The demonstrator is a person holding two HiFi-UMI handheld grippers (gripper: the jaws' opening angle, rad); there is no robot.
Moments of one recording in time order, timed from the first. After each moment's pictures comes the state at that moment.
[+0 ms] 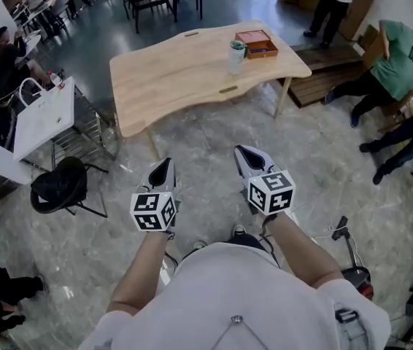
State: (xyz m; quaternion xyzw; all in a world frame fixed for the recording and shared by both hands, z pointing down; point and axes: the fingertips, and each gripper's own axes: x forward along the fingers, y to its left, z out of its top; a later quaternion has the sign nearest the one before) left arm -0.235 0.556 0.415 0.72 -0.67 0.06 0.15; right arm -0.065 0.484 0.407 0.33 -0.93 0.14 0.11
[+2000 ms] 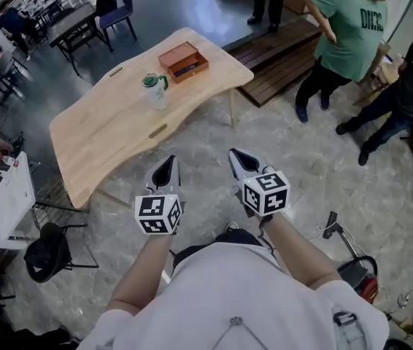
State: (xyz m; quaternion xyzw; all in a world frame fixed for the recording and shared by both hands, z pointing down) left arm 0.037 0.226 0.404 0.81 -0.58 0.08 0.09; right arm 0.189 0.205 0.436 0.43 -0.88 0.19 0.09
